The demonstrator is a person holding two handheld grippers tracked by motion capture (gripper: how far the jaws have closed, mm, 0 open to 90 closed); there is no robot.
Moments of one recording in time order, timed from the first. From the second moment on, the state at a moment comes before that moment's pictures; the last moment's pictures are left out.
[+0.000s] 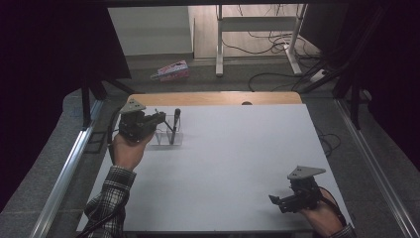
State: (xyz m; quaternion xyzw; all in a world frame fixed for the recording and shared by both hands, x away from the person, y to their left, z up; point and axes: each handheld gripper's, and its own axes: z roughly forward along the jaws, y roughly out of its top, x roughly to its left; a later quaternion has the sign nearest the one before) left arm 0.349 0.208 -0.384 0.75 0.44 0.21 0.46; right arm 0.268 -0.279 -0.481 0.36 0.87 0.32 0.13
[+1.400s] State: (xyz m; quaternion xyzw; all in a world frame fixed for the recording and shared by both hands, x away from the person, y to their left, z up) left arm 0.389 0.200 -0.417 0.74 0.47 0.21 0.43; right arm 0.267 -0.275 -0.484 0.35 0.88 0.31 0.12
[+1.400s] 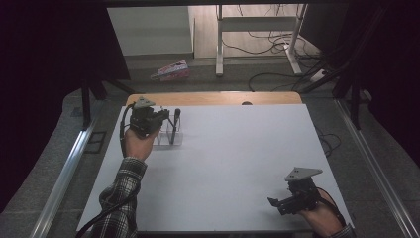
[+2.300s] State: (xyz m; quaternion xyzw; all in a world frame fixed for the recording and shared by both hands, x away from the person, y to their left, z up) left arm 0.396 0.186 -0.451 0.75 0.48 0.19 0.41; right arm 0.266 -0.274 -0.485 0.34 0.88 0.30 0.11
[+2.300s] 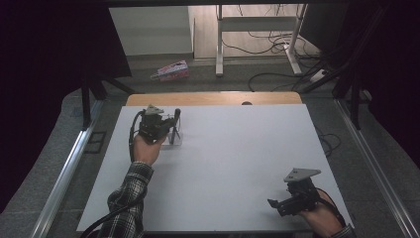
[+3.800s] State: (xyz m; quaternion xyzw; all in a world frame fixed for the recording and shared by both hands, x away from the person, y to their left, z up) left arm 0.387 0.196 -0.435 0.76 0.47 0.18 0.42; right arm 0.266 -0.274 -0.484 0.34 0.88 0.30 0.12
